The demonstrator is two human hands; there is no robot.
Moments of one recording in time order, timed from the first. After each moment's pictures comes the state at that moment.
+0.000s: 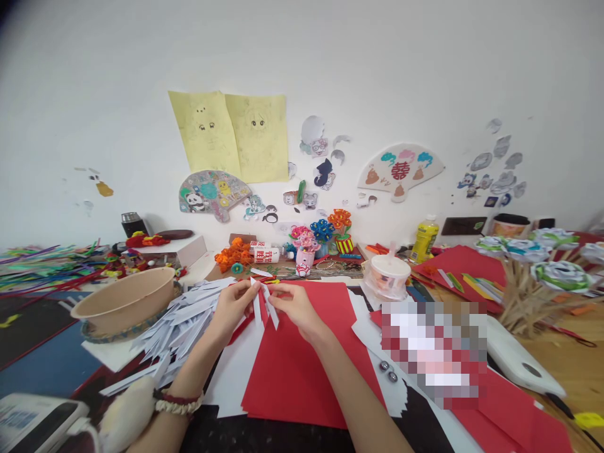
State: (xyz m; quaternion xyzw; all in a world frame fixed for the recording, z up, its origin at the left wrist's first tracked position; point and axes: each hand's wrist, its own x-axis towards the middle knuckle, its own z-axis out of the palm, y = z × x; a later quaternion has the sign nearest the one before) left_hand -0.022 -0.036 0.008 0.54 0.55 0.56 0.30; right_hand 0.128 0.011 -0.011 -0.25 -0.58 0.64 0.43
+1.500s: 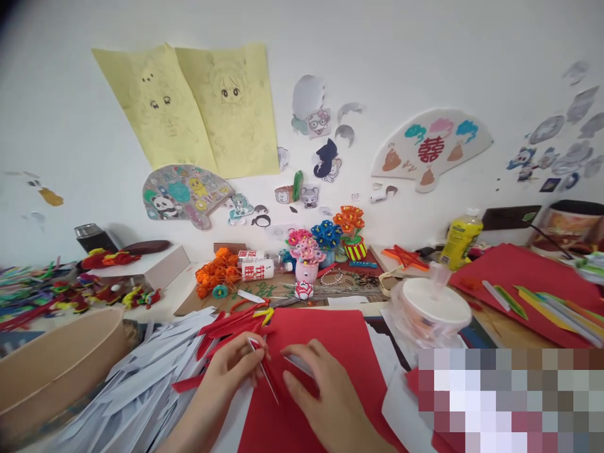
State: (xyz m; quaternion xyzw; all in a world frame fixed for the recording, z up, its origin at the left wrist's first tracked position) left_hand -0.003 -0.009 0.007 0.42 0.57 0.52 0.48; right_hand 0.172 0.024 -0.034 -0.40 -0.76 0.40 0.32
